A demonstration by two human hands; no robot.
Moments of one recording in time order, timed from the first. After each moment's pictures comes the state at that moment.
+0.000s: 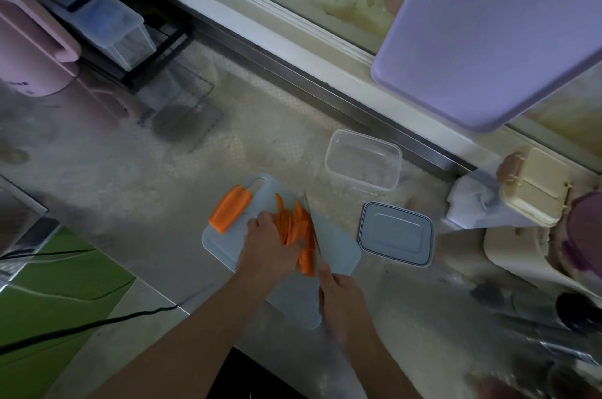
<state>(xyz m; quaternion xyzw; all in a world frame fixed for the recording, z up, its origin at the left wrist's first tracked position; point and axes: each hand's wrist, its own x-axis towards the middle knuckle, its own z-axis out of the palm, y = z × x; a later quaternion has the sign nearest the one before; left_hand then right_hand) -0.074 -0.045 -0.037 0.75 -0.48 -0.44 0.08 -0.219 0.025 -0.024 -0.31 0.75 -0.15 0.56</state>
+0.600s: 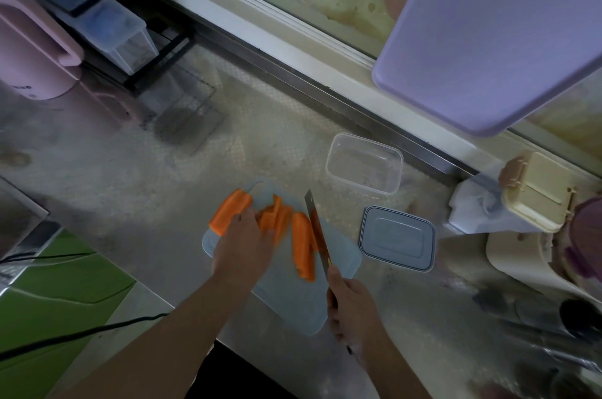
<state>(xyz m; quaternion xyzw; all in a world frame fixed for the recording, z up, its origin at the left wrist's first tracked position) -0.039 -0.055 -0.044 0.77 -0.54 -0.34 0.07 -0.235 0.023 -0.009 -0.22 0.71 -0.20 0.63</state>
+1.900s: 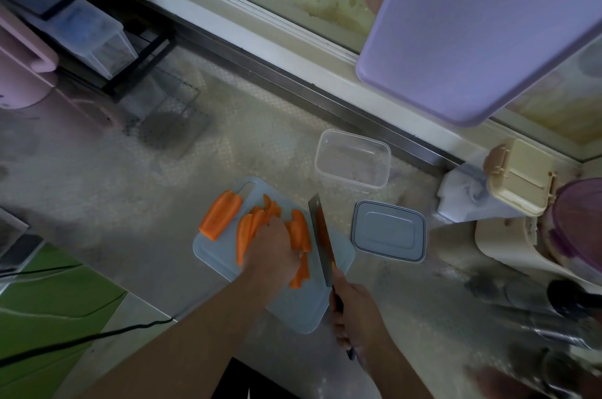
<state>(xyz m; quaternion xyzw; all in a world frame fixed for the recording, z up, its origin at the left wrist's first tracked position) -0.093 -0.060 -0.037 0.72 -0.60 -0.35 -0.06 -0.246 0.038 -0.014 -0.17 0.71 -0.19 0.65</state>
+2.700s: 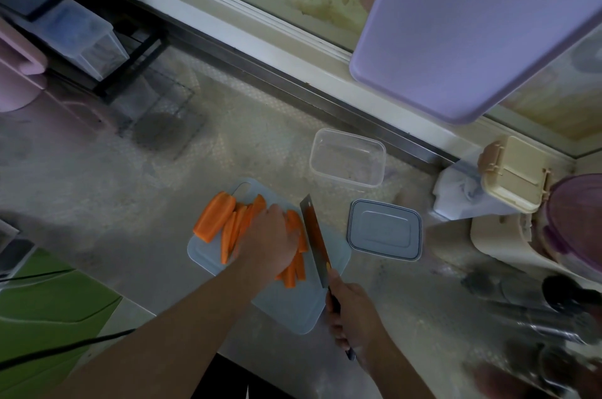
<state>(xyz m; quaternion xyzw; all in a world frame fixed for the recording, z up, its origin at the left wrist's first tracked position) -0.089 -0.075 -0.027 0.70 -0.62 -0.35 0.03 -0.250 0.036 -0.011 -0.17 0.71 -0.17 0.66</state>
